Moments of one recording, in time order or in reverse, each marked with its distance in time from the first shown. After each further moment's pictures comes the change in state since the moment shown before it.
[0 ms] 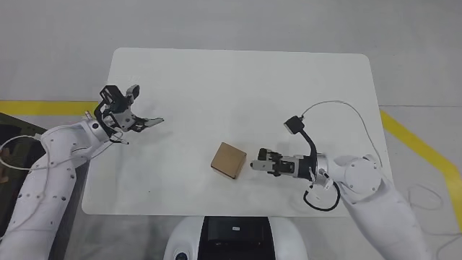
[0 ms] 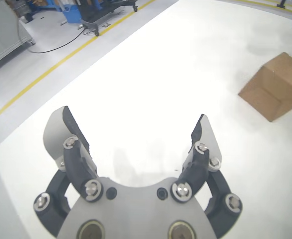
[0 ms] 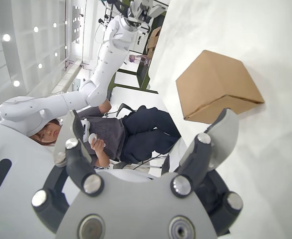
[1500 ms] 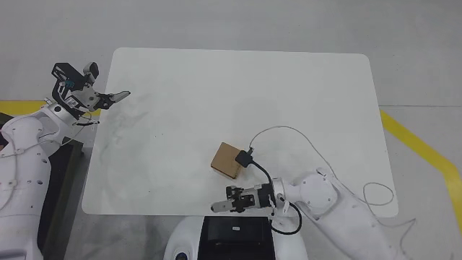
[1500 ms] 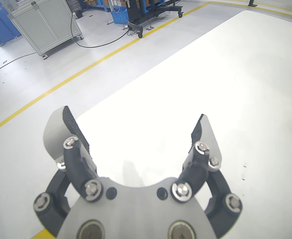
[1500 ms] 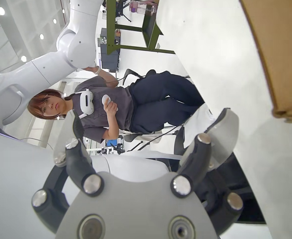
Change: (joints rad) left arm -0.111 0.020 -0.090 0.158 -0.003 0.015 0.047; right arm 0.075 -0.051 -0.331 0.077 -0.081 0.069 -0.019
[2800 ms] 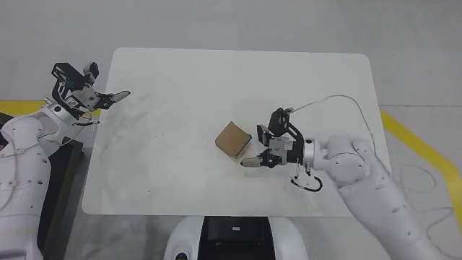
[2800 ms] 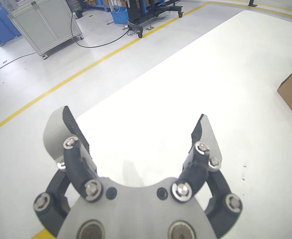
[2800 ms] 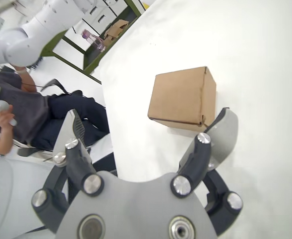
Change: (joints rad) left arm 0.000 0.000 0.000 0.000 0.000 0.000 0.000; right arm 0.084 0.035 0.219 0.003 -0.576 -0.443 -0.238
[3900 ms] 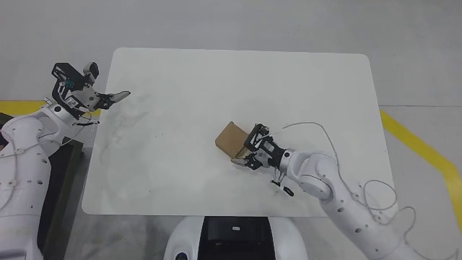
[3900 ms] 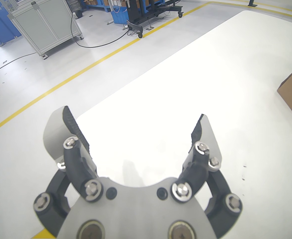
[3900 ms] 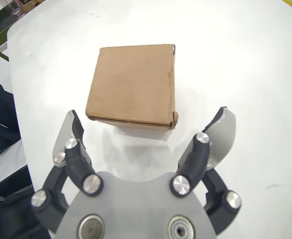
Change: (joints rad) left arm 0.000 0.000 0.000 0.000 0.000 0.000 0.000; right arm -0.025 -0.052 -0.151 0.061 -0.619 0.249 -0.359
